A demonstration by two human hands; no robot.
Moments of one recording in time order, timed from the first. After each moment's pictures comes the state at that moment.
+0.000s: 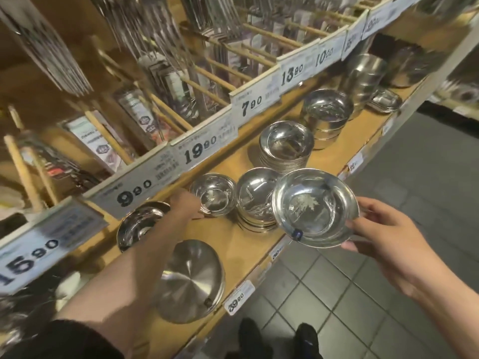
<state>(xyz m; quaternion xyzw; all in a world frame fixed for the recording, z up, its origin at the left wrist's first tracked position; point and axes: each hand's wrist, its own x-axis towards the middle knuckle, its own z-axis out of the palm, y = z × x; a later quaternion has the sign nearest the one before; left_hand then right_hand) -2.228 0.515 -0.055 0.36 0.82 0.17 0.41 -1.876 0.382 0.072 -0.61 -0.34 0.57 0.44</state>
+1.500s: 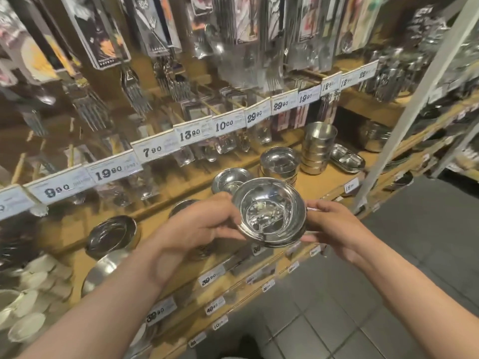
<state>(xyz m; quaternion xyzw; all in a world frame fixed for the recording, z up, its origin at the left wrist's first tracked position) -1.950 0.440 0.157 0.30 0.61 0.32 0.65 -1.708 0.476 0.114 -0.54 -0.44 0.65 0.31</state>
